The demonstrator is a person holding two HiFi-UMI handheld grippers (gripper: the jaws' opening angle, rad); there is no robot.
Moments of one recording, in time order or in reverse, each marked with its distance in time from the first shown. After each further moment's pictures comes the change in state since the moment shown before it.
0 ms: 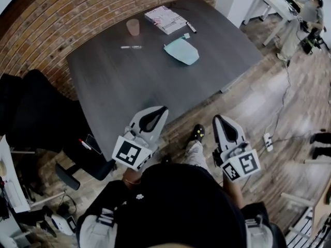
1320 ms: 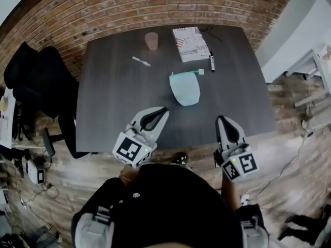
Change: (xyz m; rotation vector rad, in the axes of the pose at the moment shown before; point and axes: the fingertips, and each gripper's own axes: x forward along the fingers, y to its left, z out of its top) left arm 0.220 0.088 0.008 -0.010 0.071 0.415; right arm 0.187 -0.246 0.040 0.033 0.069 0.386
